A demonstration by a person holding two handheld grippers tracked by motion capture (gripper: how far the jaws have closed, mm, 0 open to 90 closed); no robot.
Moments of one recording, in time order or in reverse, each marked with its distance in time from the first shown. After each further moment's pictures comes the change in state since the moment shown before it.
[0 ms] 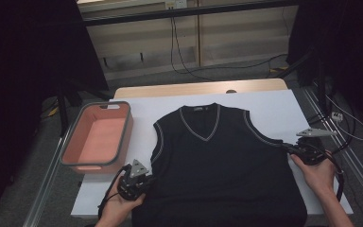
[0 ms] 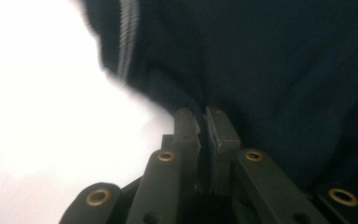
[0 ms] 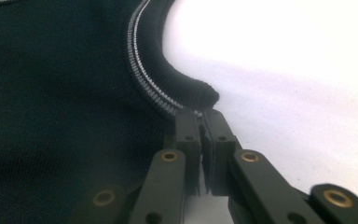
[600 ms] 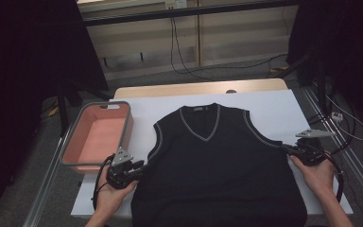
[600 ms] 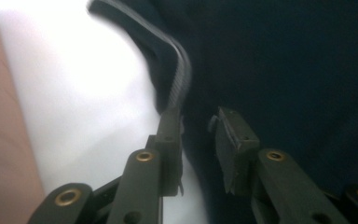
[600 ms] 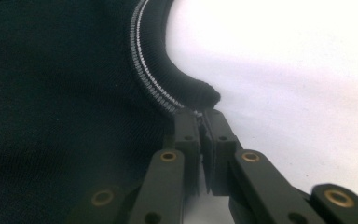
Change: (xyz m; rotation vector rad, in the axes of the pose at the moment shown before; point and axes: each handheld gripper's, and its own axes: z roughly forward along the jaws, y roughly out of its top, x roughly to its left) left arm 0.037 0.017 0.004 -0.154 0.016 -0.104; right arm 0.001 -0.003 0.002 0.012 0.012 0.005
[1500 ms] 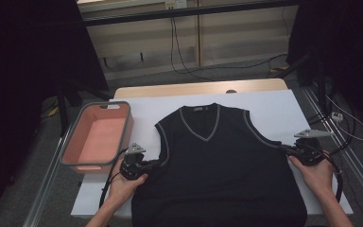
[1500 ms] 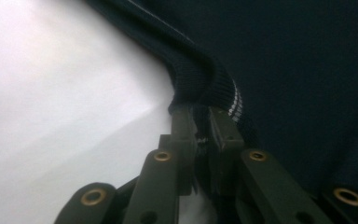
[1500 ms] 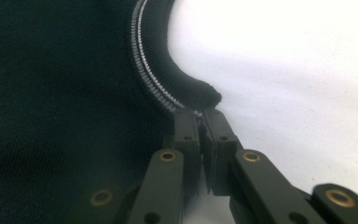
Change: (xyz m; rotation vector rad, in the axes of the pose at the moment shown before) left arm -0.003 0.008 0.031 0.060 -0.150 -0.050; right arm 0.001 0.000 0.003 0.007 0.004 -0.011
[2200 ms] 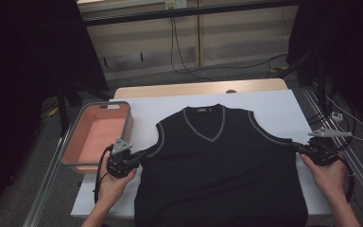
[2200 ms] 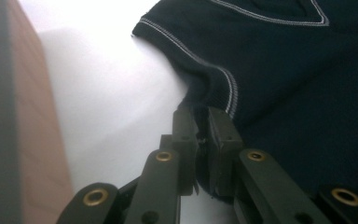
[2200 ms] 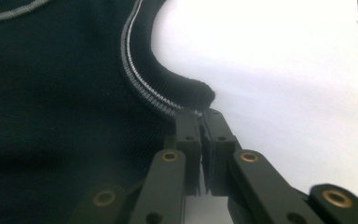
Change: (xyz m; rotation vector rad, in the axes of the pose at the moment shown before) left arm 0.008 0.008 -0.029 -0.096 0.196 -0.004; right arm -0.022 -0.005 -0.024 -0.051 -0.045 0.055
